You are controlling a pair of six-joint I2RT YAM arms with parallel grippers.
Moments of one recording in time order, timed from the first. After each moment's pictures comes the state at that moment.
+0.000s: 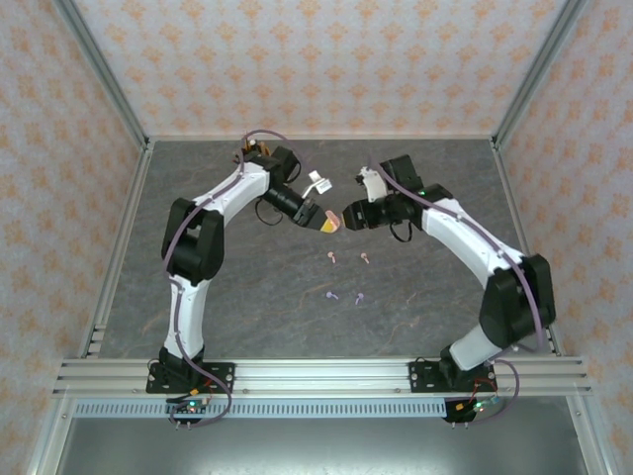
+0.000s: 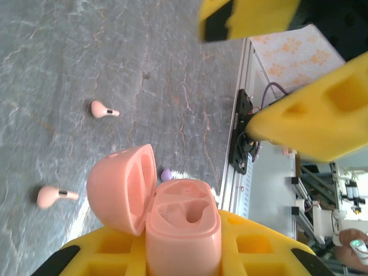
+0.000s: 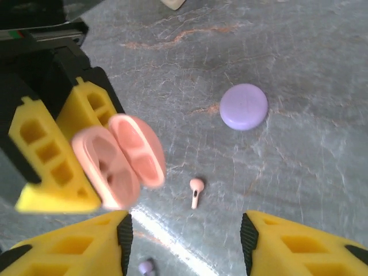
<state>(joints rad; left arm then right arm) -0.34 2.12 1.77 -1.12 1.09 0.35 0.40 1.51 1.22 -0.63 -0.41 0.13</state>
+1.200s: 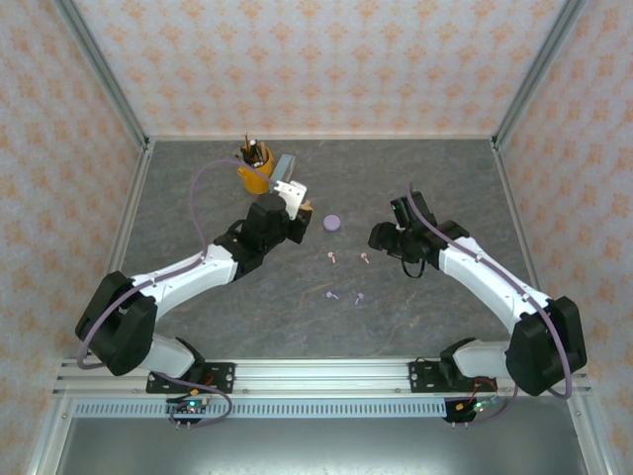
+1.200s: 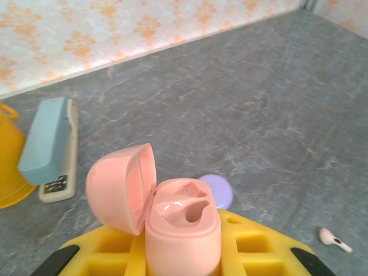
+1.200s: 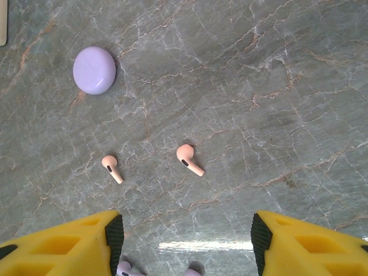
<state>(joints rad) -0.60 1.42 0.84 0.14 -0.16 -0.09 0.45 1.28 0.93 -0.66 -0.03 0.72</state>
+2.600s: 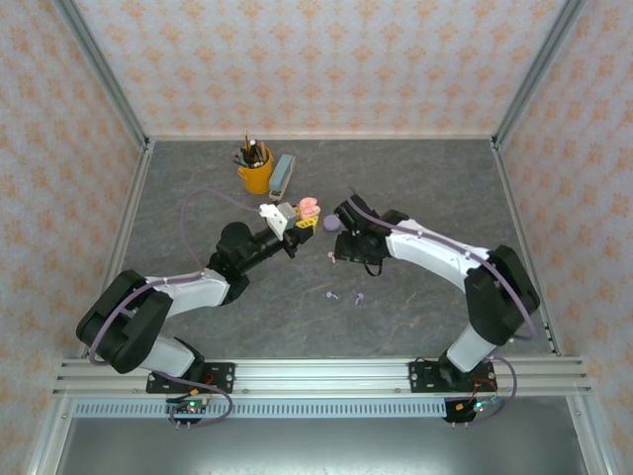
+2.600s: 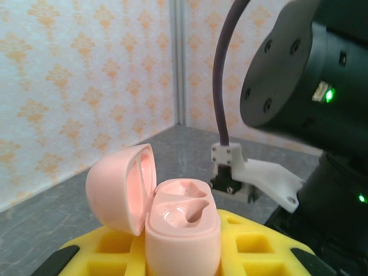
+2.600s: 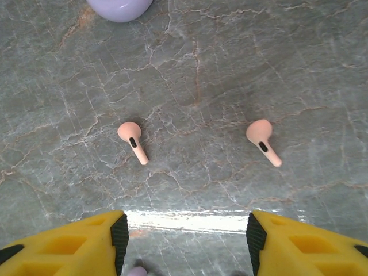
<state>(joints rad) -0.51 1.44 0.51 1.00 0.33 0.01 0.70 1.64 1.15 -0.72 0.07 0.77</state>
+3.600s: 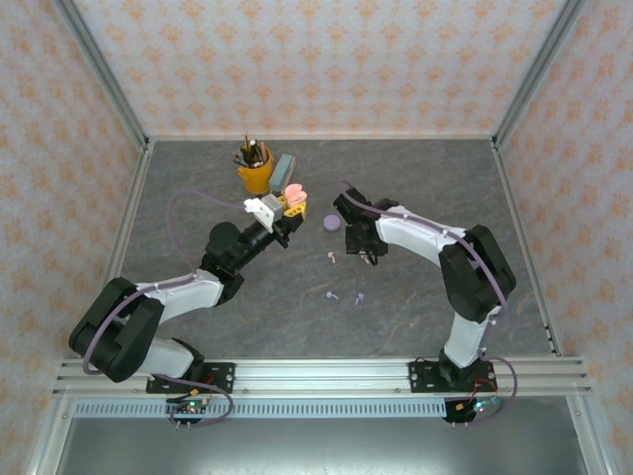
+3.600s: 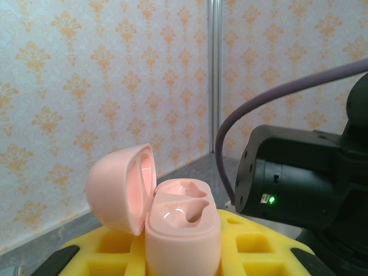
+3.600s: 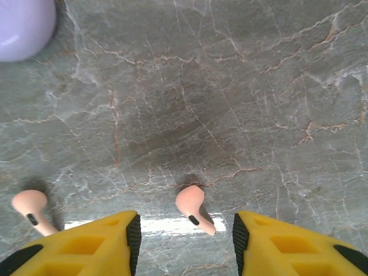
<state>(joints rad) -0.48 1.38 0.50 1.05 0.27 0.00 0.62 1.81 1.24 -0.78 0.18 0.63</state>
